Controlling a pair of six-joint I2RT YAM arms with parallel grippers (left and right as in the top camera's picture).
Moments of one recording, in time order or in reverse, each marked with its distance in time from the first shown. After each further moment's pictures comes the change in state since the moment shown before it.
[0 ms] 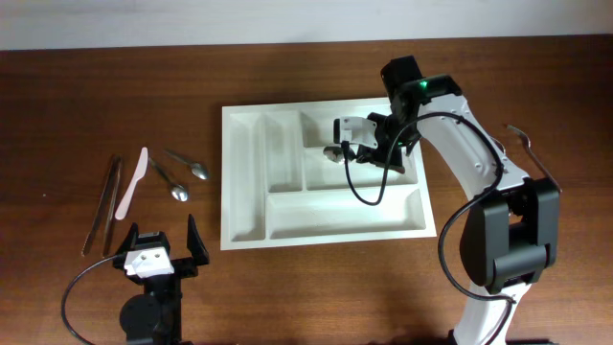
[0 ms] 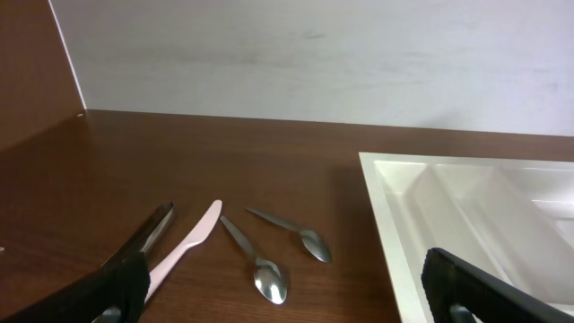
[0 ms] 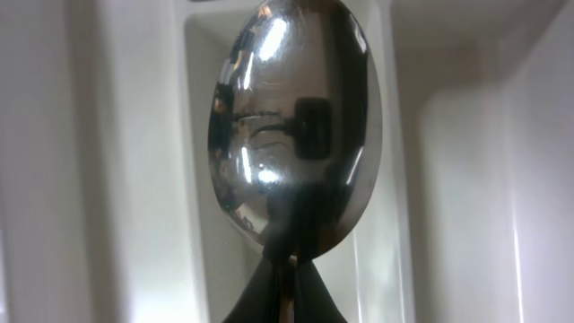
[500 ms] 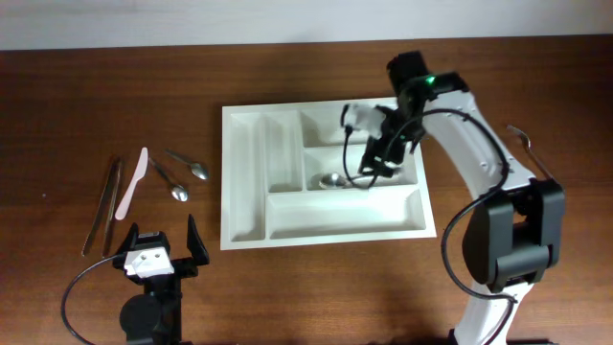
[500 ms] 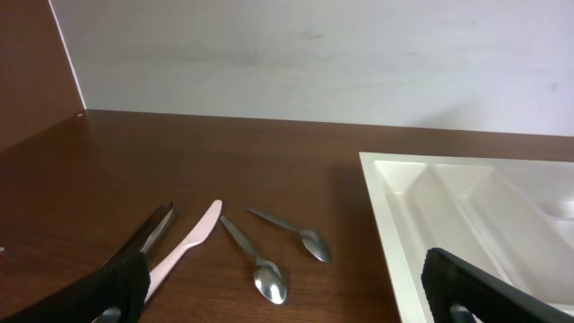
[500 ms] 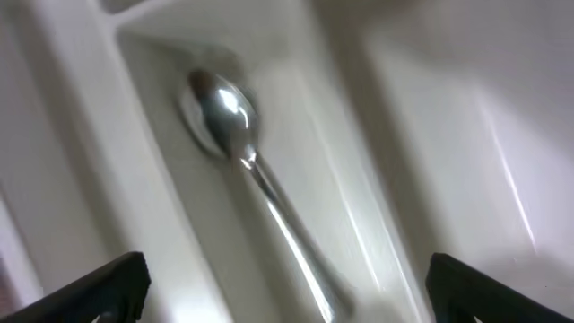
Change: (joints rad) left arm 0.000 0.000 0.000 0.000 0.000 0.000; right arm -0.052 -0.003 0.082 -0.073 0.066 0.311
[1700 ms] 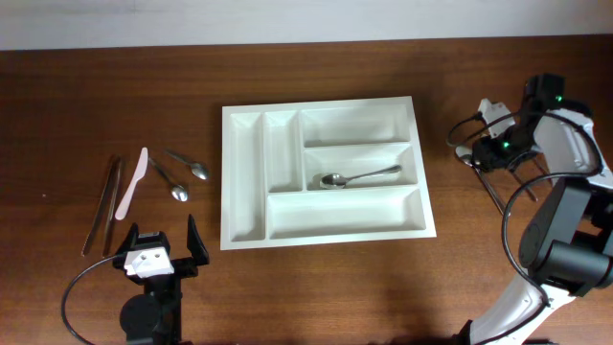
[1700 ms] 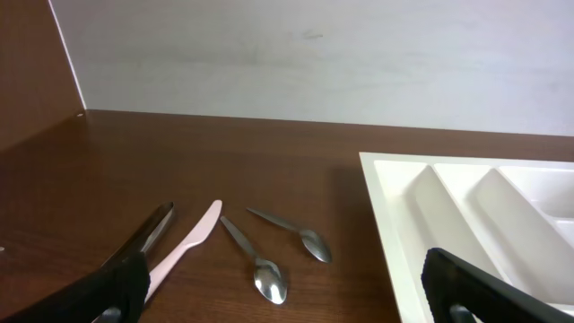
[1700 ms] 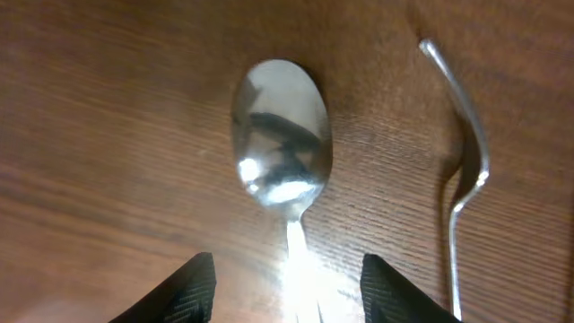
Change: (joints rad) left arm 0.000 0.000 0.000 0.000 0.000 0.000; right arm -0.504 0.001 -0.233 0.232 0.220 0.364
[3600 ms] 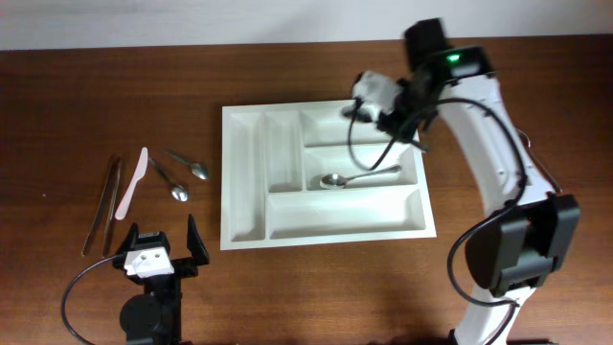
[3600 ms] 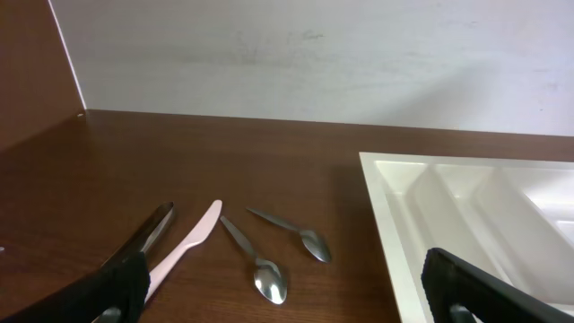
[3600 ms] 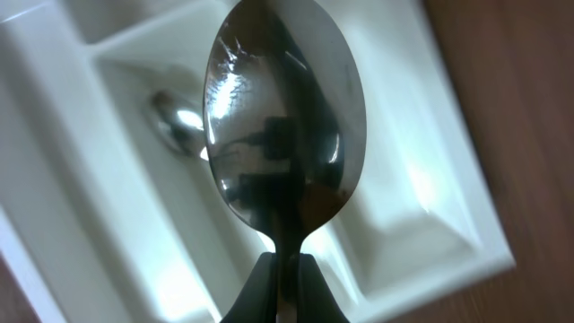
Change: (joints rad) left arm 0.000 0.000 0.000 0.000 0.000 0.000; right arm 0.551 -0.022 0.373 -0.296 -0.137 -0.377
